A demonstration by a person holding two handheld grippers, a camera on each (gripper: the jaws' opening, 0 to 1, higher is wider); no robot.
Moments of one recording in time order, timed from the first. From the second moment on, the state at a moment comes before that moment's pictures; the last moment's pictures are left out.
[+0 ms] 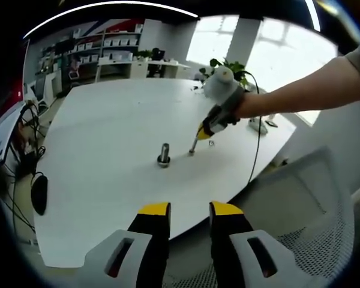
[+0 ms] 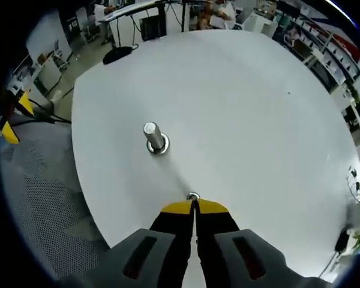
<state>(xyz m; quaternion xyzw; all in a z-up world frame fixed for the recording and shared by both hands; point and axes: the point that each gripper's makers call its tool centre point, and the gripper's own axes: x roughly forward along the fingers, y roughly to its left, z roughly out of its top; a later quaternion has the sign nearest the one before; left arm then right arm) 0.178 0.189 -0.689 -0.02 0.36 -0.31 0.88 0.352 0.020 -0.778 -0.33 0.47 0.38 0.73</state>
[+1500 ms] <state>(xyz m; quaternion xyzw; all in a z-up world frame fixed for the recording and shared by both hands) 0.182 0.199 -0.692 -0.03 0.37 -0.28 0.89 0.306 -0.130 -0.800 -0.23 0.50 0.31 0.78</state>
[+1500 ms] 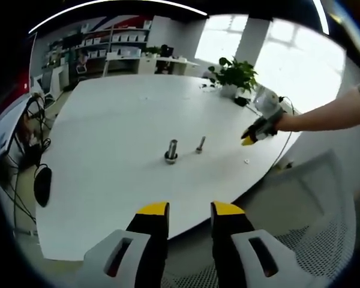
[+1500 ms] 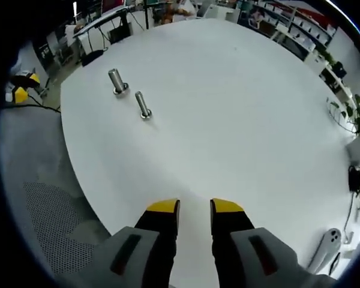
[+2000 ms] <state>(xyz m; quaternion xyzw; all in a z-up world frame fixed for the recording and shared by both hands) 0.184 0.204 -0.693 -0.03 0.37 -0.26 0.89 0.263 -0.141 -0.823 -0.23 0.51 0.35 0.75</state>
